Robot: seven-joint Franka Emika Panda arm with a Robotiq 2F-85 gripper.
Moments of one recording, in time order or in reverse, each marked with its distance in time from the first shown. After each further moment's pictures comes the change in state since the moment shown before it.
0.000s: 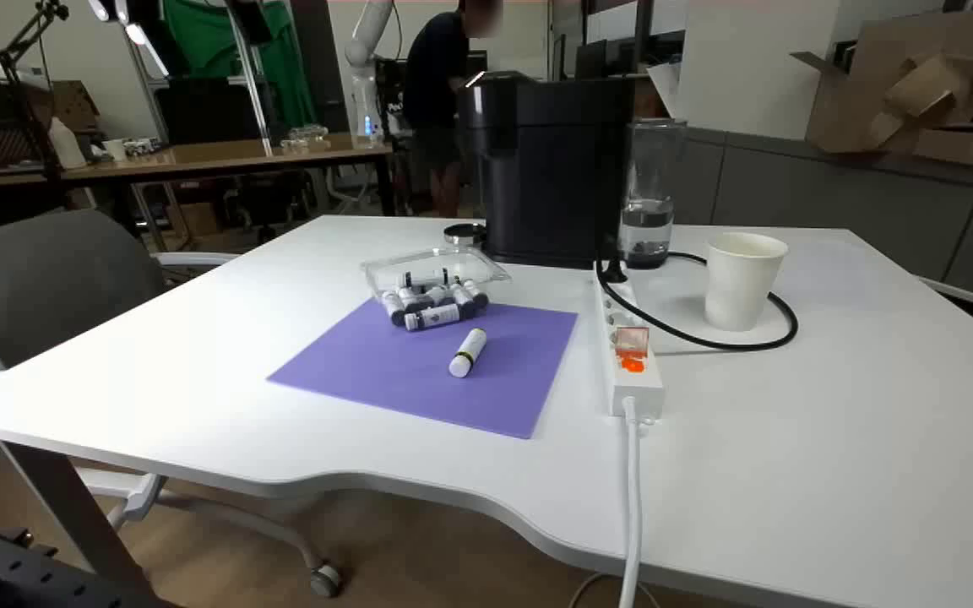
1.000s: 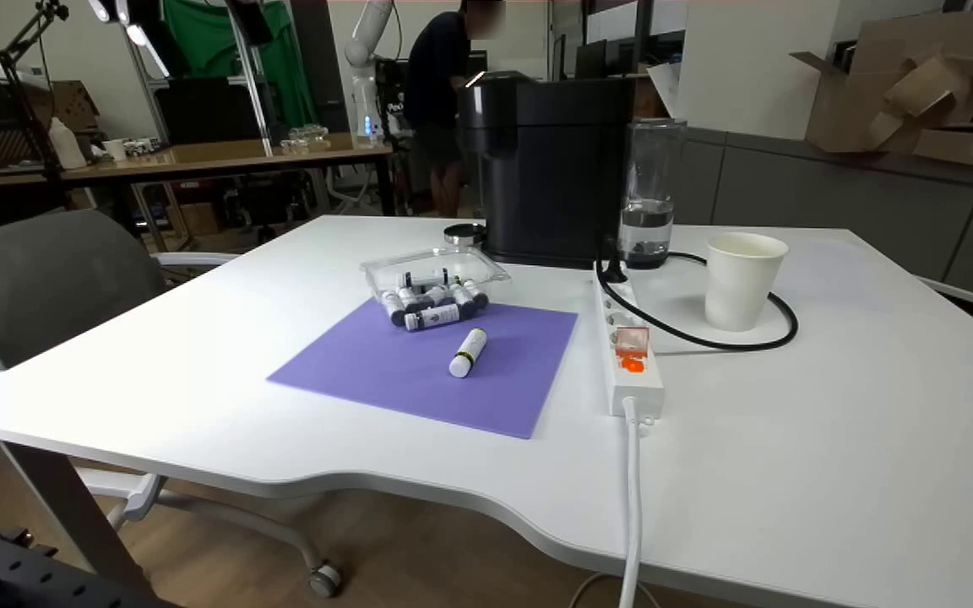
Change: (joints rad) arm 0.001 0.001 -0.002 0.000 -0.004 0.000 0.000
